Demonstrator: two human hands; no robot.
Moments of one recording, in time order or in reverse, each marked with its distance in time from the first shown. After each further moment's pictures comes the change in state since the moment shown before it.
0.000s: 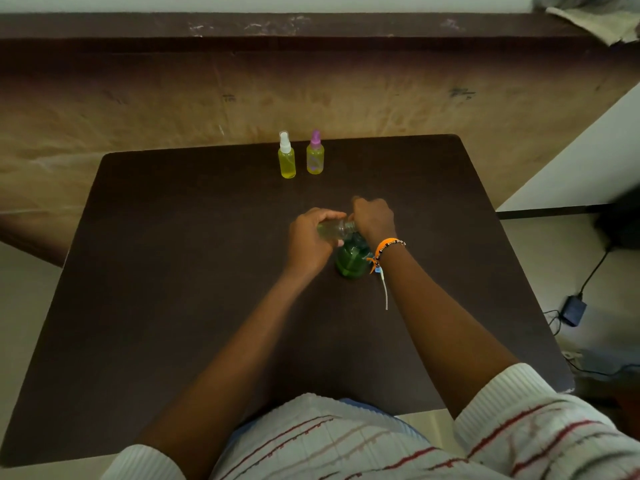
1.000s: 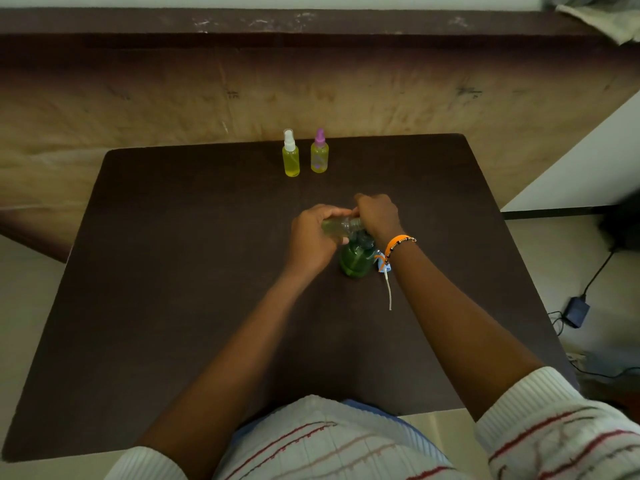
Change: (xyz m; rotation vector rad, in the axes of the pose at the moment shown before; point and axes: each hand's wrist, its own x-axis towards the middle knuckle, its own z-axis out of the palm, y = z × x) left_hand 0.001 0.002 -0.005 -0.039 -0.017 0.030; right_hand 0.000 -0.003 -0.001 -0.017 -0.048 -0.060
